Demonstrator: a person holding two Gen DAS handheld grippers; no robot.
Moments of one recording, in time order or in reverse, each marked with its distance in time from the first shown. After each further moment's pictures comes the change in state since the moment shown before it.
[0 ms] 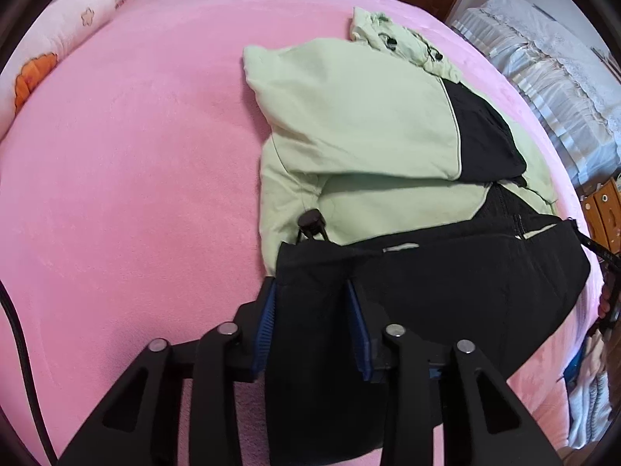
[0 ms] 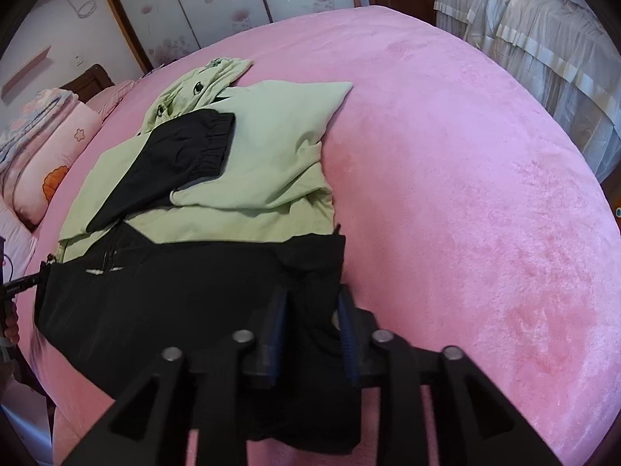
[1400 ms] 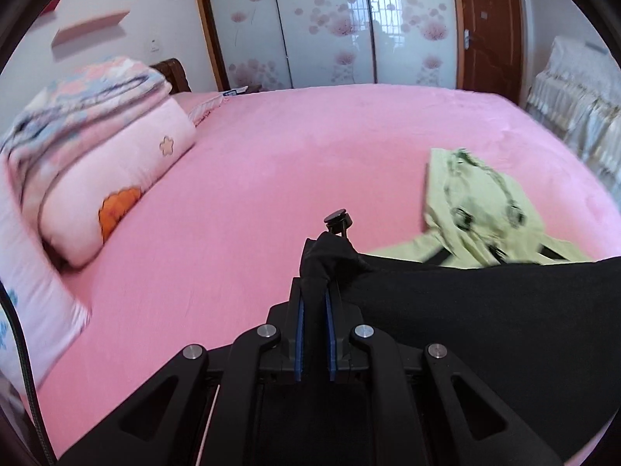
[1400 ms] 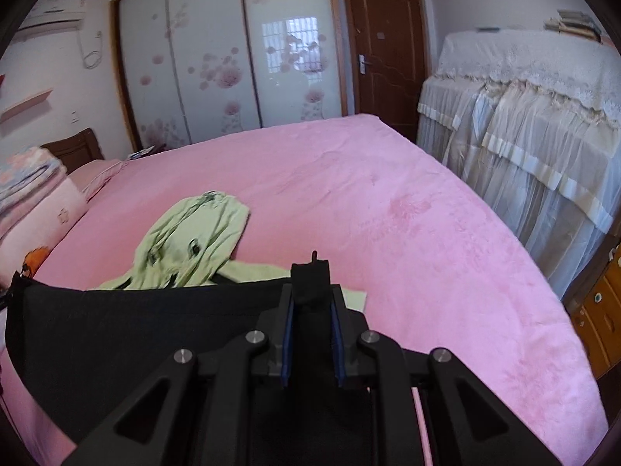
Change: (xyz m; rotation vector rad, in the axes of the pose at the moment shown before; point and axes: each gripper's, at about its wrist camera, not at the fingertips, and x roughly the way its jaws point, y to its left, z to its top) left arm -0.031 -0.067 0.193 -0.034 -0.396 0.477; right arm -0.003 0.057 0.184 0.006 -0.350 -0.119
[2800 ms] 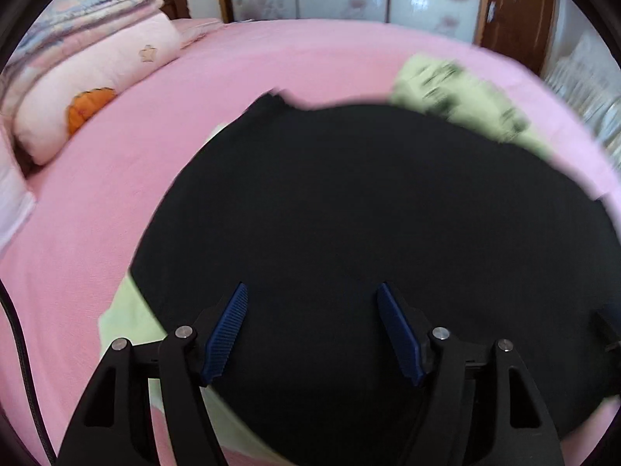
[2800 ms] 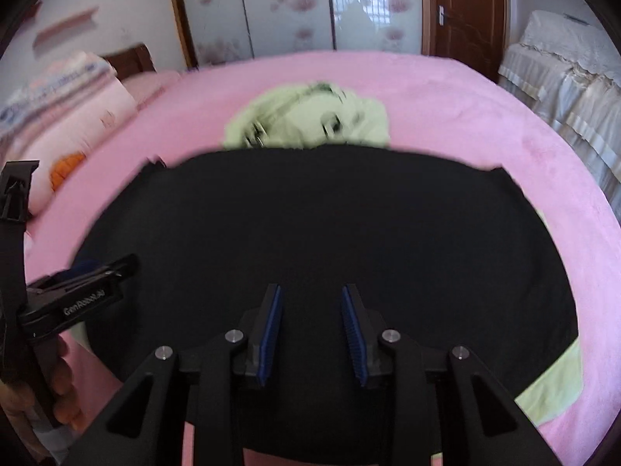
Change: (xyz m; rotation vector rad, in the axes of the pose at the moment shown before) left arm 0.058 -0.084 -0.126 -0.123 0.186 -0.007; right arm 0.045 0.154 -0.130 -0.192 0.267 0.097
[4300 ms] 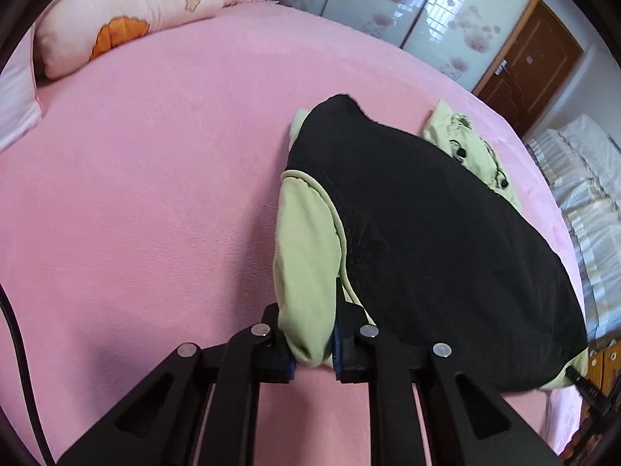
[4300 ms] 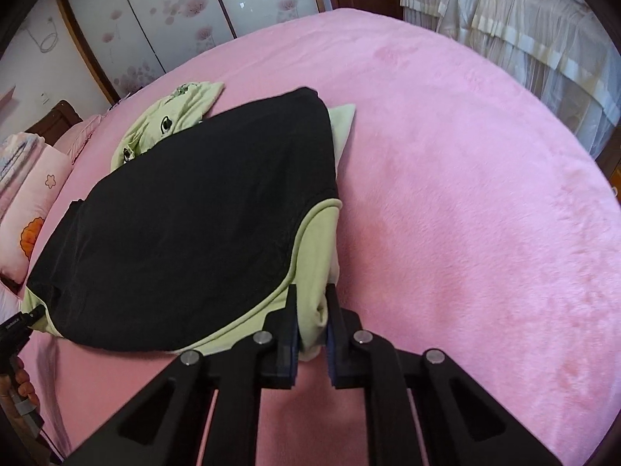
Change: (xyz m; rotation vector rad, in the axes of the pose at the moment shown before) left arm -0.046 0.104 -0.022 -0.231 0.035 -0.258; right arm -0.067 -0.156 -0.056 0.302 0.044 -0.017
